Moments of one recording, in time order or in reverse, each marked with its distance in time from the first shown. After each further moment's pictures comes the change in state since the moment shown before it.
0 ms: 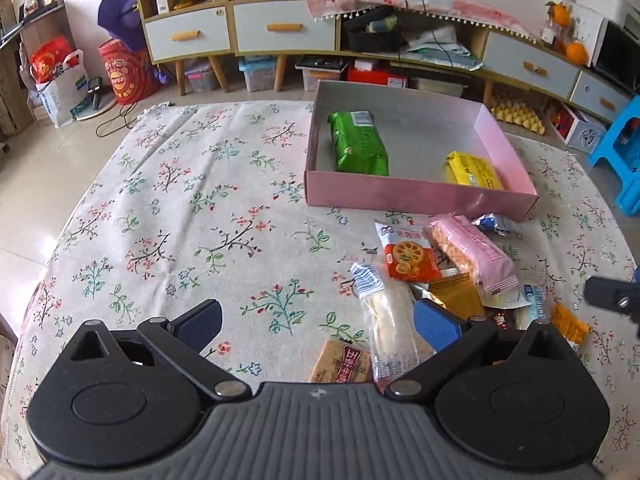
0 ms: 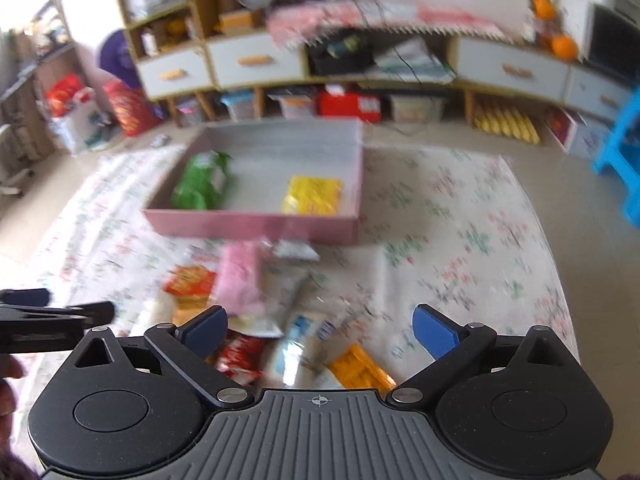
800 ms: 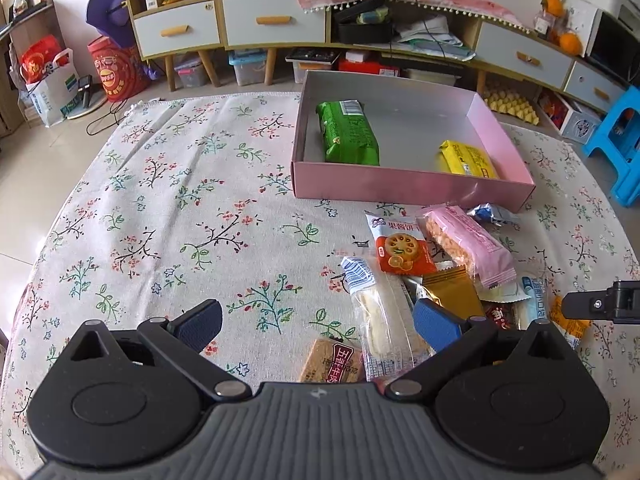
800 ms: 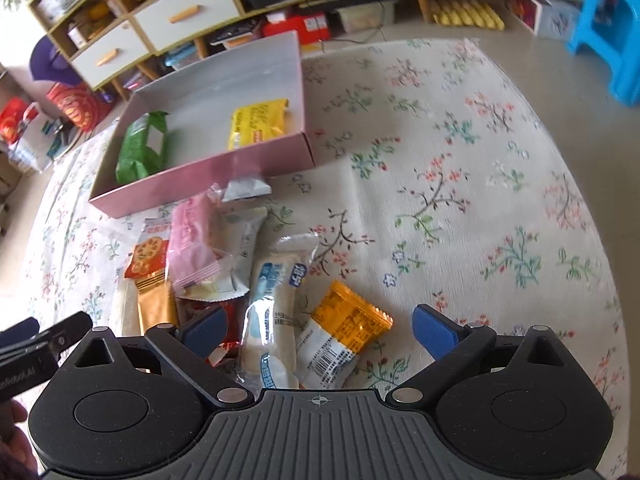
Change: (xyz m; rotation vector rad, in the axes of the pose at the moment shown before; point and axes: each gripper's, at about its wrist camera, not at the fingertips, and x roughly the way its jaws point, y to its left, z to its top) left arm 0.010 -0.008 -0.010 -0.006 0.027 -0.038; right arm 0.035 -0.031 -0.011 0.257 0.213 -0.003
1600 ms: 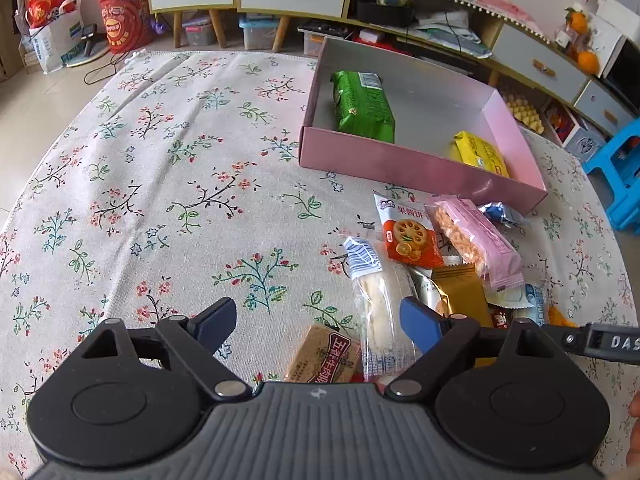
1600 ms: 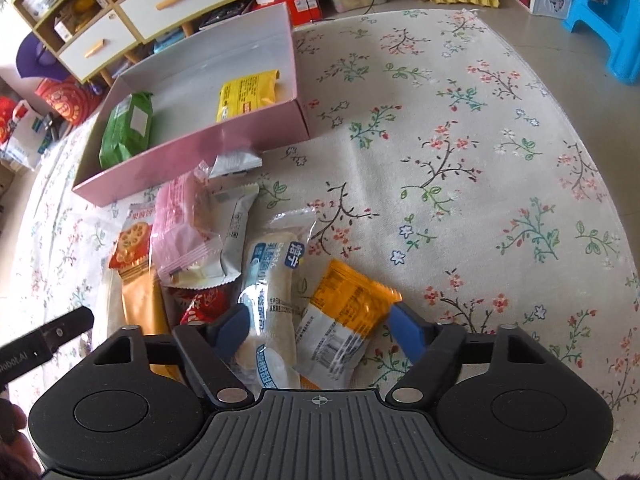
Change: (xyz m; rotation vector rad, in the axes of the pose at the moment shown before) left arm 0.019 0.015 -0.002 -0.127 0.078 -0.060; right arm 0.024 0.005 -0.008 0.005 0.041 -0.008
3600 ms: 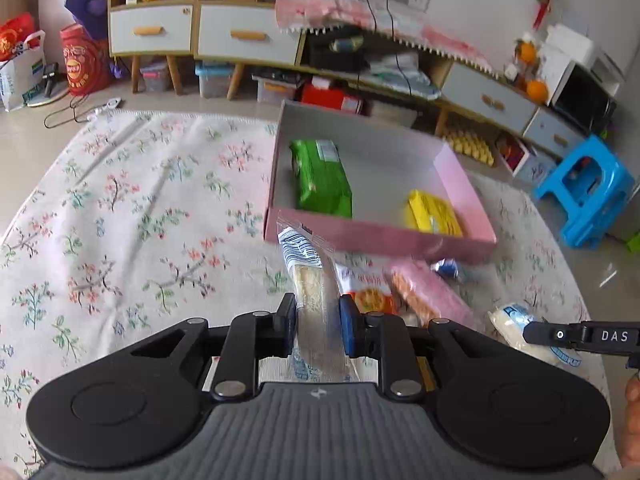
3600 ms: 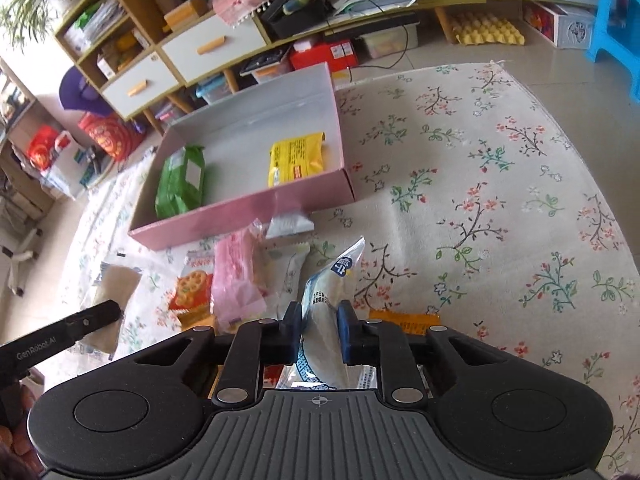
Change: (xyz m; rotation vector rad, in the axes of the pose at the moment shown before) left arm -0.009 -0.001 0.022 0.054 -0.141 -0.154; right arm -0.034 -0.001 0.015 0.007 -0.157 0.143
